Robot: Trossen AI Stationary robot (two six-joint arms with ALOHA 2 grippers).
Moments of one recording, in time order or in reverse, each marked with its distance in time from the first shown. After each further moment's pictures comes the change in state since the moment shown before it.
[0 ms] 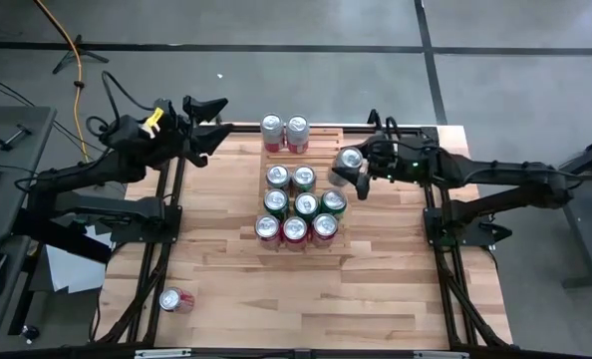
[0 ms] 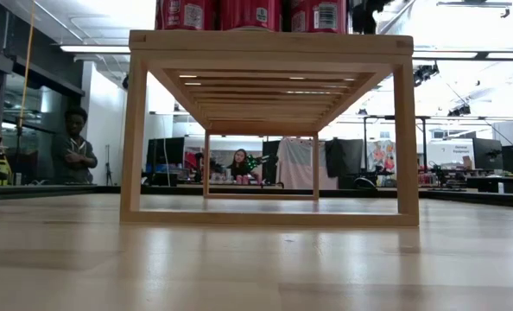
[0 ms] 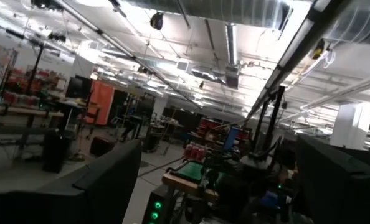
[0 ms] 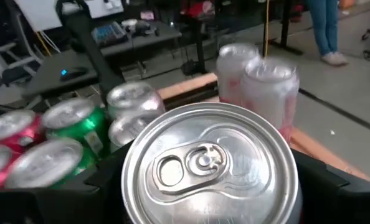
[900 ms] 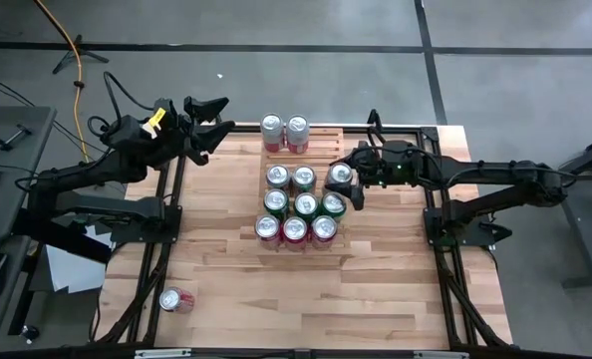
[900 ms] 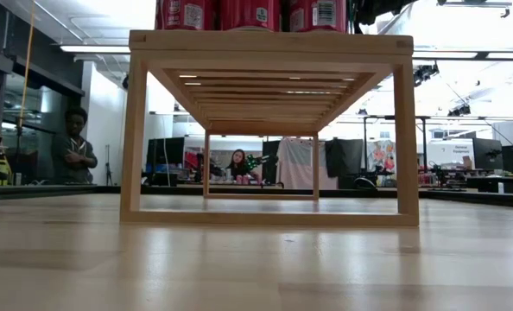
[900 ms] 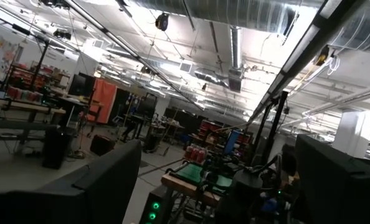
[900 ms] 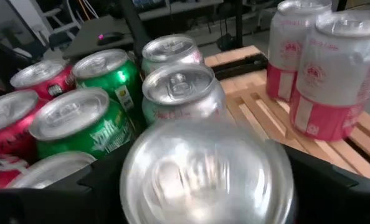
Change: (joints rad) left arm -0.002 0.008 0.000 0.008 -0.027 -0.036; right arm -0.020 0.078 -0.033 0.027 -0.207 -0.038
